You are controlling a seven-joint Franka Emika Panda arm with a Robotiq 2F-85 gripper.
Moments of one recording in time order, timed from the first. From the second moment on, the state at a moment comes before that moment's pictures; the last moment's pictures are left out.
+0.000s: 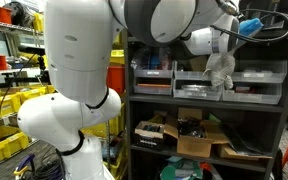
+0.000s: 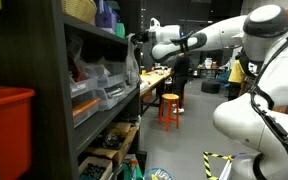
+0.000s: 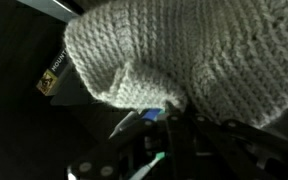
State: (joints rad) arm -1.69 0.65 1.60 -1.93 -0.76 3.38 -0.59
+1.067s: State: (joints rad) arm -1.83 0.65 1.73 -2.08 -0.83 3.46 -0.61
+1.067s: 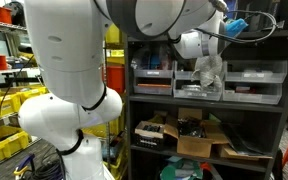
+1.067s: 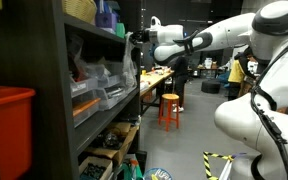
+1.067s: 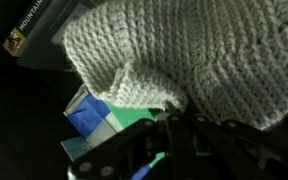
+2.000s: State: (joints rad) arm -1.71 0.62 1.56 -1.86 -0.71 3.45 -0.52
